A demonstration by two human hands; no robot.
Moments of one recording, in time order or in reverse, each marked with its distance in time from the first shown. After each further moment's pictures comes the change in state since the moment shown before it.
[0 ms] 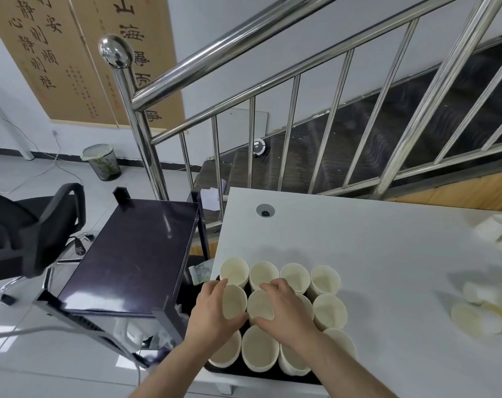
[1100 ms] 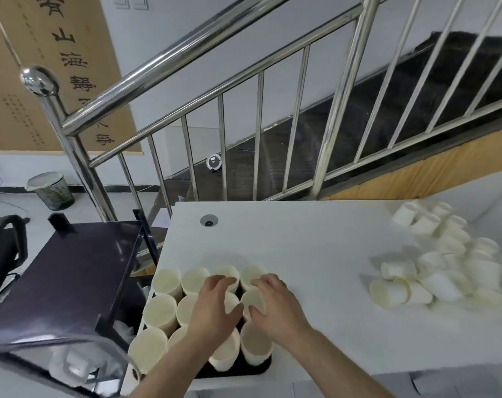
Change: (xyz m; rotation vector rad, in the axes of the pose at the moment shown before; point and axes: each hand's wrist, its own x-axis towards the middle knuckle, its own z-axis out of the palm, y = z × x) left_hand -0.025 0.134 0.064 -0.052 0.036 0.294; right_hand -0.084 0.080 -0.087 -0.008 0.183 0.013
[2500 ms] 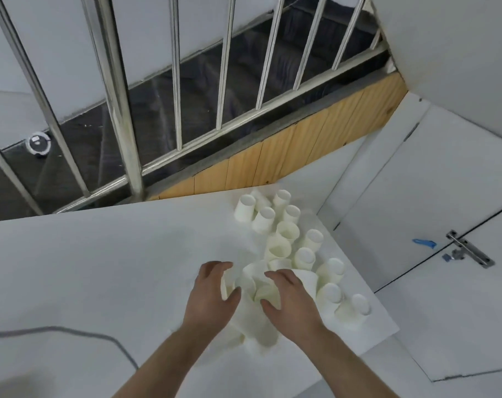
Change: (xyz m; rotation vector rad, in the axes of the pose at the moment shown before) left_hand 0.155 0.327 0.362 -0.220 -0.276 0.067; right_hand -0.073 0.454 -0.218 -0.040 0.130 0.456
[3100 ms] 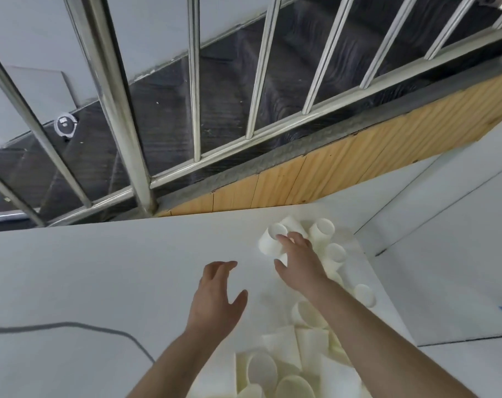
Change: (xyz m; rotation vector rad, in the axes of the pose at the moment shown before) left_hand 0.147 -0.024 0.005 0.123 0.053 -0.125; right_hand 0.256 0.016 -0.002 -0.189 -0.113 -0.068
